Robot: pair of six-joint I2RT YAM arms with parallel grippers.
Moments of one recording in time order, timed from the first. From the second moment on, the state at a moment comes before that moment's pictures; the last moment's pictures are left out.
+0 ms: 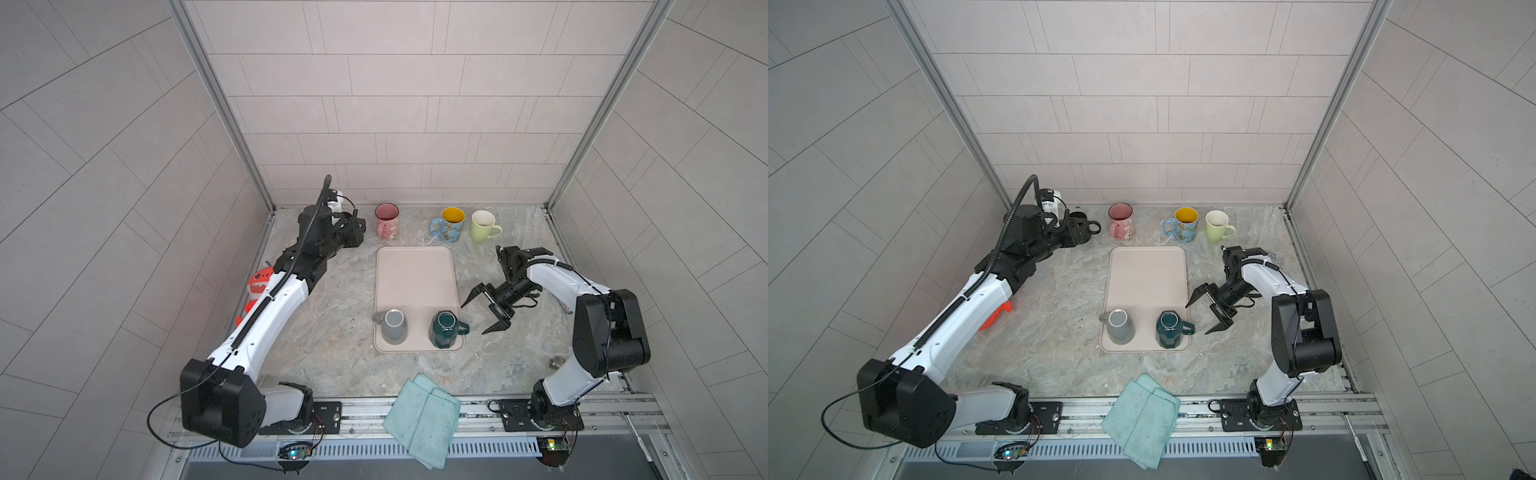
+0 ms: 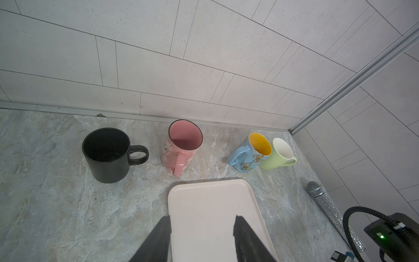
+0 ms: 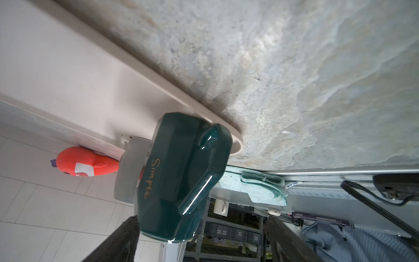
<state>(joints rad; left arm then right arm) -0.25 1.30 1.16 -0.24 0.15 -0.35 0.09 1.62 1.07 -1.21 -0.74 0.93</state>
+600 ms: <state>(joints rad) -0.22 1.30 1.16 -0.24 0.16 -0.37 0.18 1.66 0.98 -1.03 -0.74 1.16</state>
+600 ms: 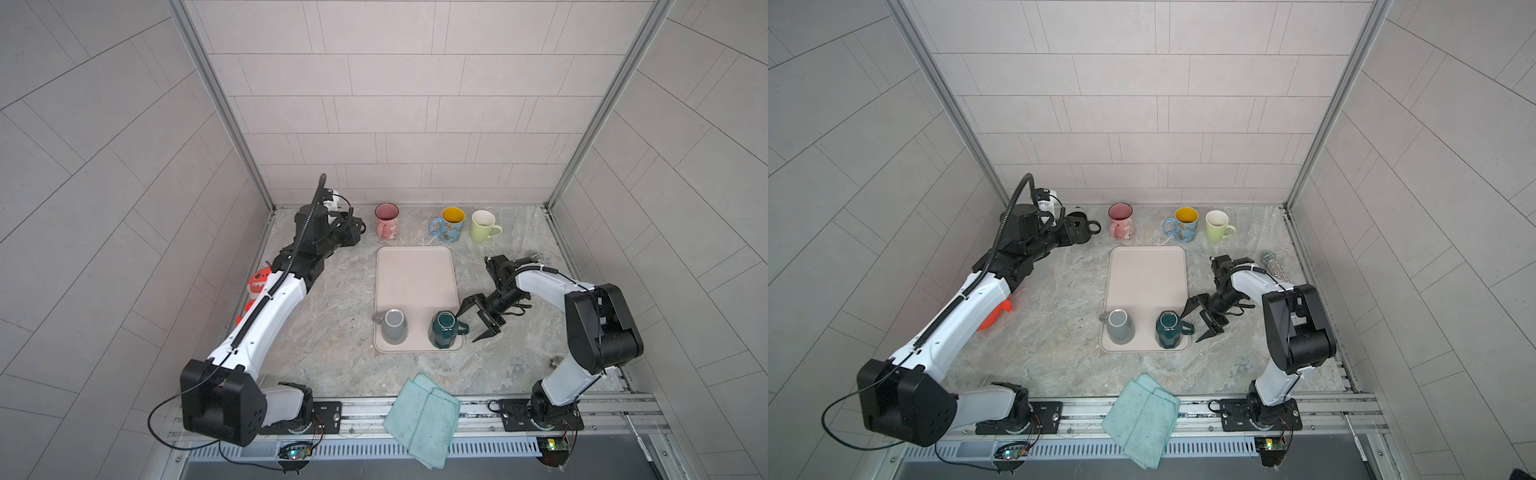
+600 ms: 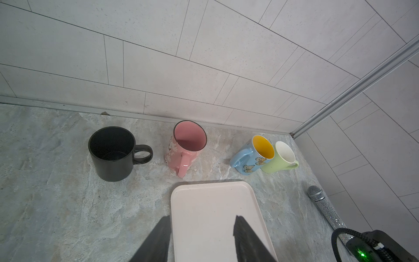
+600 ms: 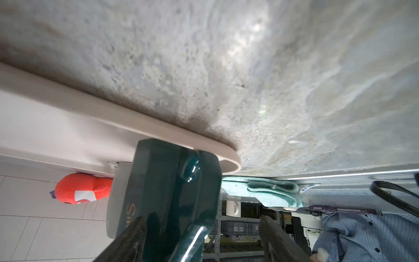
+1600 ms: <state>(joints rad) -0.19 1.30 1.16 -0.25 0.16 -0.37 0.20 1.75 1.04 -0.90 -0.71 1.26</state>
